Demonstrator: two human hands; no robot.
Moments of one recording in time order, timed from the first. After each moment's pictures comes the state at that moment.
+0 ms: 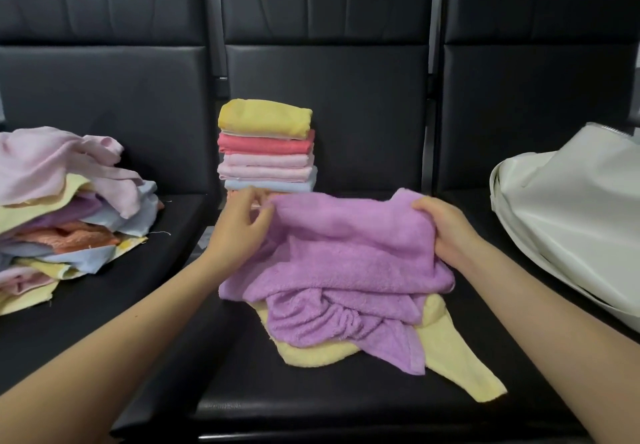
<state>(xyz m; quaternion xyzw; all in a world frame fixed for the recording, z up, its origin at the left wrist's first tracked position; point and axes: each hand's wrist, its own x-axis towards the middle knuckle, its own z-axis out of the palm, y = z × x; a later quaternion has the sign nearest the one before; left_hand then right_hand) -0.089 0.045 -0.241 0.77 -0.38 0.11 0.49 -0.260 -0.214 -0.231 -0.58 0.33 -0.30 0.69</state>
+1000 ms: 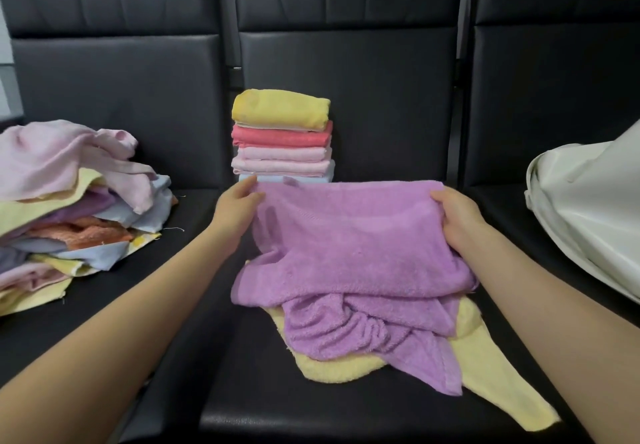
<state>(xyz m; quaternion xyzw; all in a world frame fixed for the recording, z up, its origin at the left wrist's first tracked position) -0.035 0.041 -0.240 0.77 -0.16 -0.05 0.61 -0.207 -0.239 -0.248 -0.53 0.38 -0.31 0.70</state>
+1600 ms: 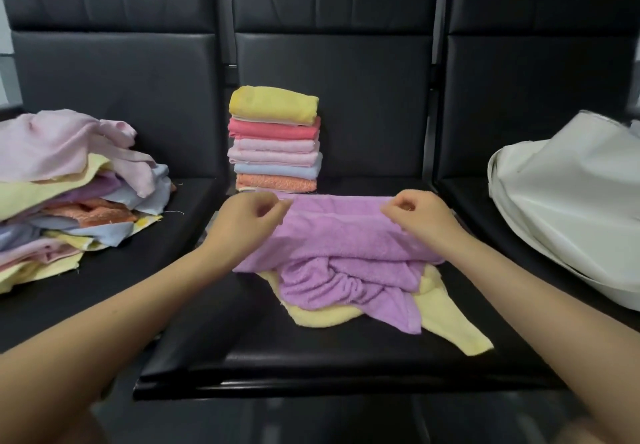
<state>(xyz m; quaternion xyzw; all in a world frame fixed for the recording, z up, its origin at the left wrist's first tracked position) -0.140 0.077 -0.222 0.83 -0.39 0.10 0.39 -0.284 -0.158 -0.224 -0.87 0.24 -0.25 0.35</state>
